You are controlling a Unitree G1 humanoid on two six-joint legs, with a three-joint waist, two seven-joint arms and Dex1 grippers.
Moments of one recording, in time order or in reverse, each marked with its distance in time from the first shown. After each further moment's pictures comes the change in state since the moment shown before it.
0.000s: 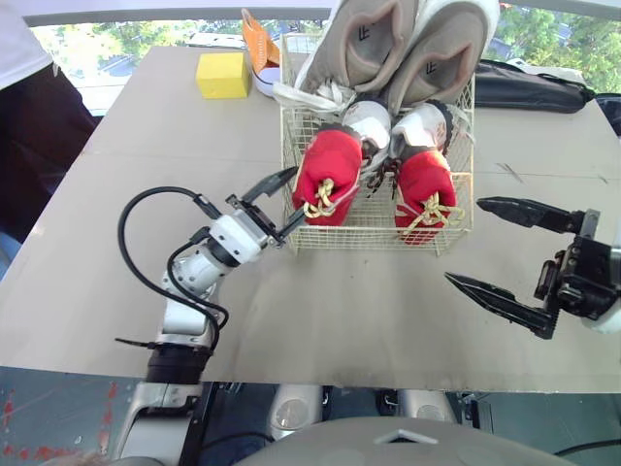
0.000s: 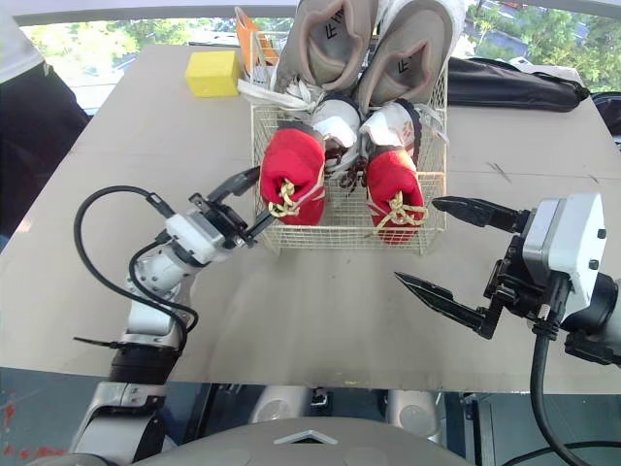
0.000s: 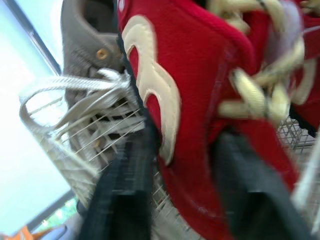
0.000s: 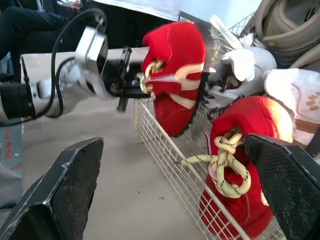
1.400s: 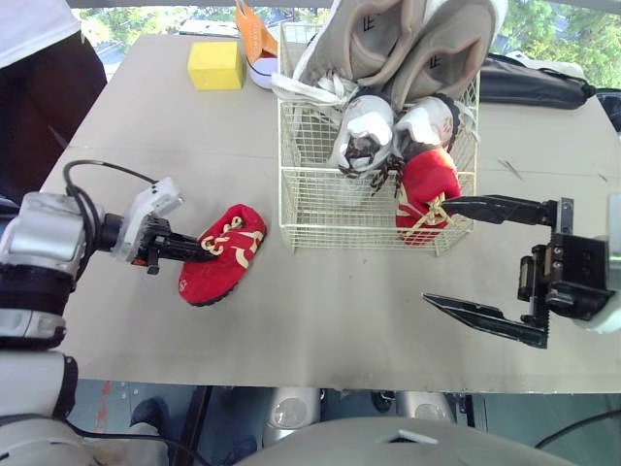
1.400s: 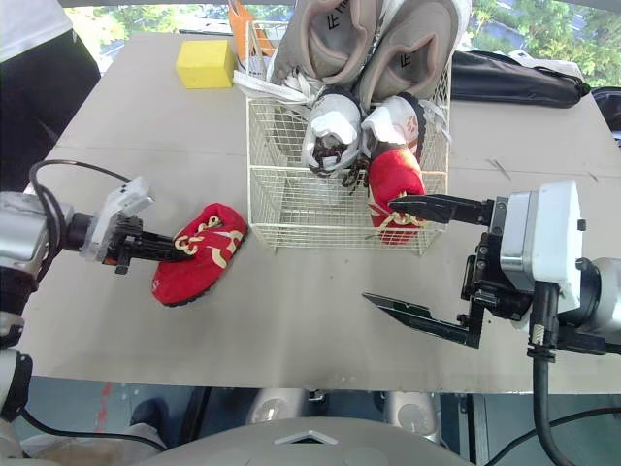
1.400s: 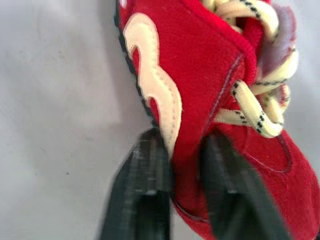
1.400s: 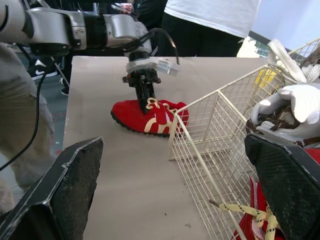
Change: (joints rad) left arm -0.342 0.615 -0.080 0.353 -0.092 1.358 -0.845; right arm -0.241 -0.077 0.115 -0.008 0.139 0.031 -0.008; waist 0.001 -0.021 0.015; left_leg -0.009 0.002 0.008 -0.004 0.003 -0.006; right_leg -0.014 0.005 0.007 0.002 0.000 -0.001
